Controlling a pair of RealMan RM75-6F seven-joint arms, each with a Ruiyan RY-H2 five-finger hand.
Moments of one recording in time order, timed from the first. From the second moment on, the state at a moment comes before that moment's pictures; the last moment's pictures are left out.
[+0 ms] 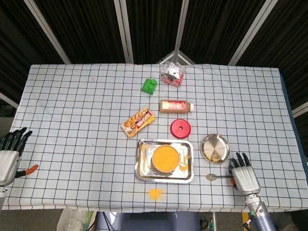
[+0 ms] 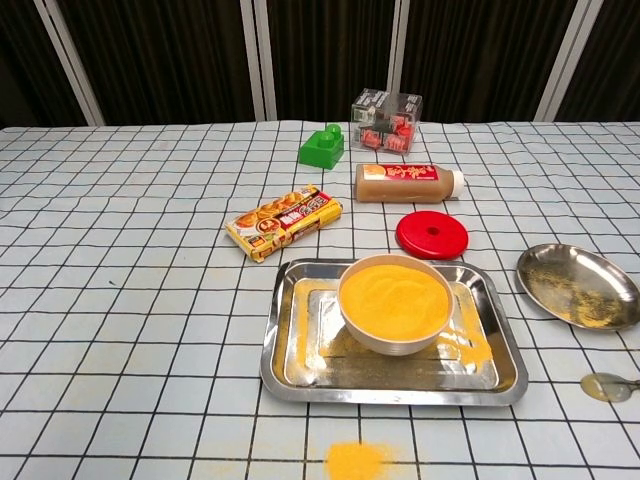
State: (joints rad) left arm -0.12 -1.14 -0.04 -1.57 1.51 1.47 0.05; right arm 0.16 -1.48 -0.02 -1.35 -1.44 1.25 -0.40
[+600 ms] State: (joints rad) left arm -0.12 -1.14 -0.04 -1.57 1.51 1.47 0.05; right arm 0.16 -1.49 -0.03 -1.33 -1.43 1.24 -0.41
